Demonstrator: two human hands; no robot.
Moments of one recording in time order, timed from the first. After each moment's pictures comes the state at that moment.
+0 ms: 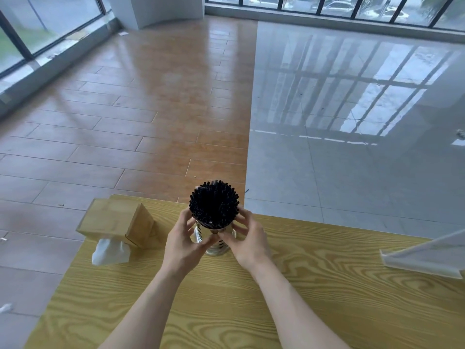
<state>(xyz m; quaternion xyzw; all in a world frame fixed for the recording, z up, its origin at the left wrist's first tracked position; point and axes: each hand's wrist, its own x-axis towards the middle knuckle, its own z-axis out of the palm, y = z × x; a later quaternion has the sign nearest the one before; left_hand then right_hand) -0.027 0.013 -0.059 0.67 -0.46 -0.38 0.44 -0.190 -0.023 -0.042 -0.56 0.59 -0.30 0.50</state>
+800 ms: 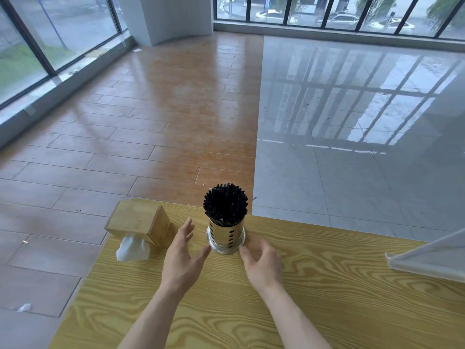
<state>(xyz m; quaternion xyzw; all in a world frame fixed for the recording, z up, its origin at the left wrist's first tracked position) -0.010 0.067 -0.033 0.74 -0.44 -0.34 0.37 -0.195 0.031 -0.039 -0.54 0.66 -0.26 0.45</state>
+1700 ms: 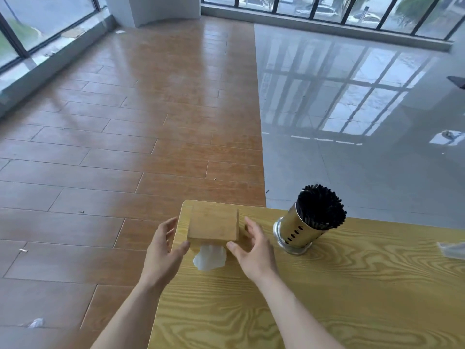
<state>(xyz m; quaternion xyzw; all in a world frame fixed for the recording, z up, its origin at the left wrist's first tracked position) 0.261 0.075 -0.060 0.71 -0.41 -0.42 0.39 0.048 0.038 -0.054 -0.53 0.65 -0.26 0.48</state>
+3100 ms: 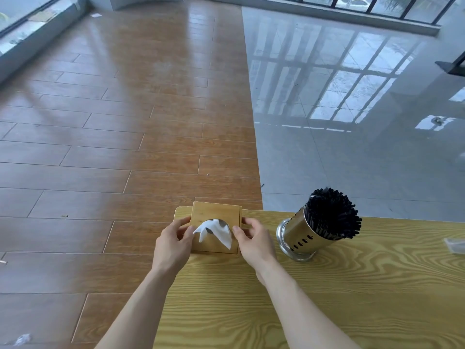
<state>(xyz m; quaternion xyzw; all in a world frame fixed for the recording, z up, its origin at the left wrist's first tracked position) 0.248 0.003 -0.078 0.74 -0.36 -0.45 0.34 0.062 -0.019 -0.073 -0.44 0.71 -0.25 0.49</state>
